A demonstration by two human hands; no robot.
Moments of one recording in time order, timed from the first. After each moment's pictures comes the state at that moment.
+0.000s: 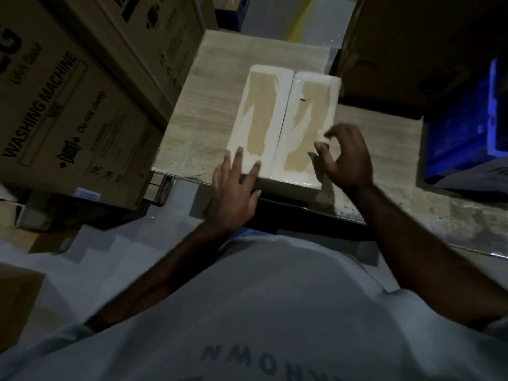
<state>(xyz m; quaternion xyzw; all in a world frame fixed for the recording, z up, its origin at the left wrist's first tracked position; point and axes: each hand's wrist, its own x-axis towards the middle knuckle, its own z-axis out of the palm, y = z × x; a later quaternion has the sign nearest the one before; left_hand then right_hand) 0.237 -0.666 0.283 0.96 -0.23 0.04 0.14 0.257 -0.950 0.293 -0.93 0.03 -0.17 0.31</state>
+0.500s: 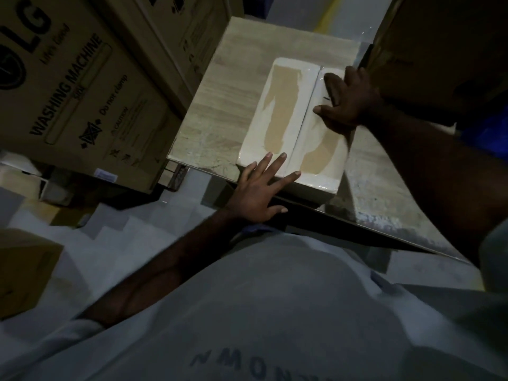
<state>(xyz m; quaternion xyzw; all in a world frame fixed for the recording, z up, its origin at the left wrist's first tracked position) 0.251 -0.672 0.270 0.94 -0.33 -0.09 0.08 0.413 -0.960 0.324 -0.98 -0.01 0.17 0.09</state>
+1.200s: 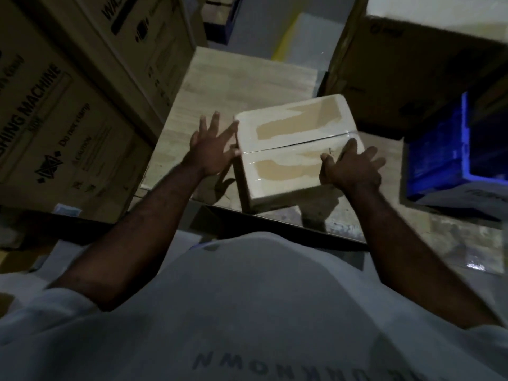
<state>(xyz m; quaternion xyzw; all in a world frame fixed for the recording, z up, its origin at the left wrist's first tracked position) 0.405 -0.651 0.319 0.96 -0.16 -0.18 0.14 0.294 -0.961 0.329 -0.92 0.33 0.14 0.13</state>
